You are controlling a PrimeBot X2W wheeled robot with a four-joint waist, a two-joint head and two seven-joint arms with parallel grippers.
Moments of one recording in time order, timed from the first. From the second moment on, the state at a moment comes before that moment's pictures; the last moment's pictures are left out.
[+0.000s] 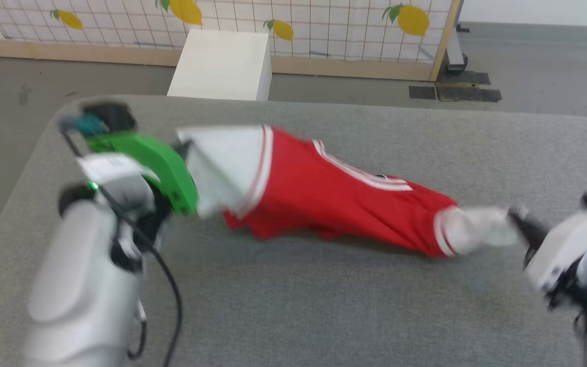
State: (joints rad) left arm -0.50 0.24 -0.22 0.16 -0.62 0.14 0.53; right arm -0.18 -0.13 -0.20 0.07 0.48 0.13 0.65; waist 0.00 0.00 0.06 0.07
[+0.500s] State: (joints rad) left arm -0.95 0.25 -0.14 0.18 -0.61 0.13 0.40; right arm -0.79 -0.23 -0.18 0.06 0.51 0.13 0.70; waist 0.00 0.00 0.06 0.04
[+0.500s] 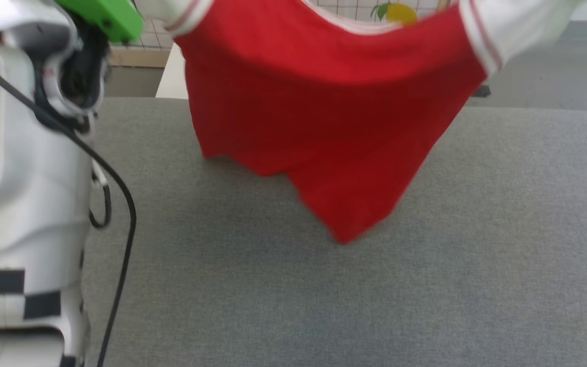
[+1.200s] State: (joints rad) left arm -1.38 0.25 -0.18 0.45 -0.46 0.21 0.27; right arm -1.40 -0.22 -0.12 0.47 0.28 0.13 0.45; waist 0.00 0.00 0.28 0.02
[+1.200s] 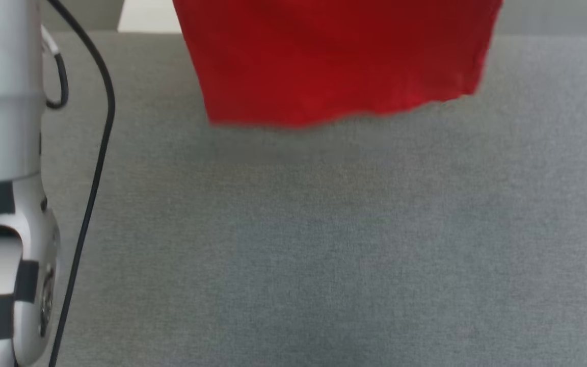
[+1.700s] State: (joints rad) left arm -1.44 0.21 -0.16 0.54 -0.48 0.20 0.10; right arm -1.59 -0.23 -0.12 0.65 0.28 0.13 0.24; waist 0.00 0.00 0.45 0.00
